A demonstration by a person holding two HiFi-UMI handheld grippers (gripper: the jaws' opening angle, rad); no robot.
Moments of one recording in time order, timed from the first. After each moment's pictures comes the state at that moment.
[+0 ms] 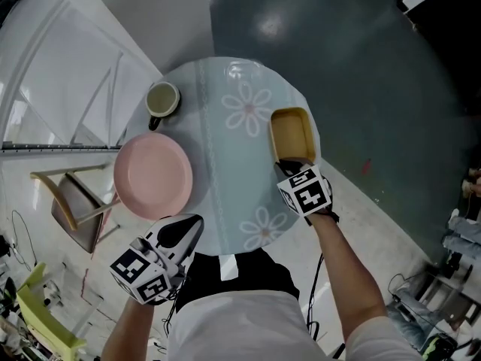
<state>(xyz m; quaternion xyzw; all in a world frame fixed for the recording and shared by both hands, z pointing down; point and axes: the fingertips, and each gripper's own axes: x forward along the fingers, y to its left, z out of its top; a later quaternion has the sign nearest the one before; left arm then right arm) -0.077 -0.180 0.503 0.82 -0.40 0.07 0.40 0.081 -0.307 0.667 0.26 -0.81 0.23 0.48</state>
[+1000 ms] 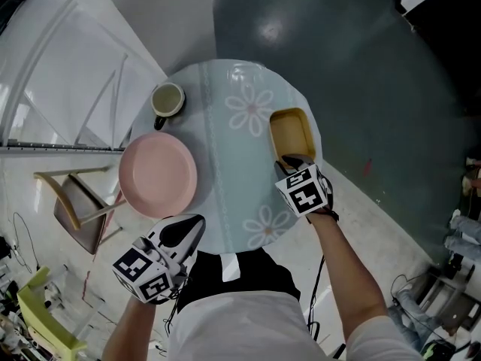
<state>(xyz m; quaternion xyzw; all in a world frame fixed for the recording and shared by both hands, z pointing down) -0.083 -0.170 0.499 0.82 -0.40 0.07 0.39 0.074 -0.310 0.656 0.28 -0.80 0.18 0.49</state>
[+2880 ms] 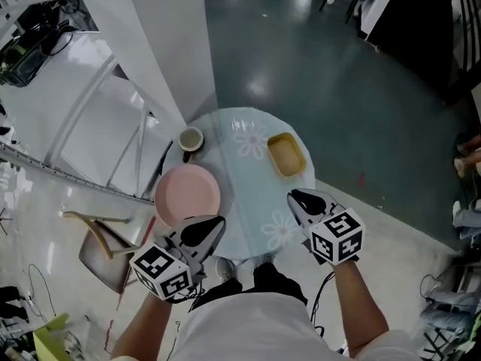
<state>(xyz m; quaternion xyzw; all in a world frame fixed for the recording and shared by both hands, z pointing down) -0.088 -0.130 0.362 0.90 -0.34 0.05 0.26 0.056 -0.193 0.411 0.37 -0.87 0.21 0.23</state>
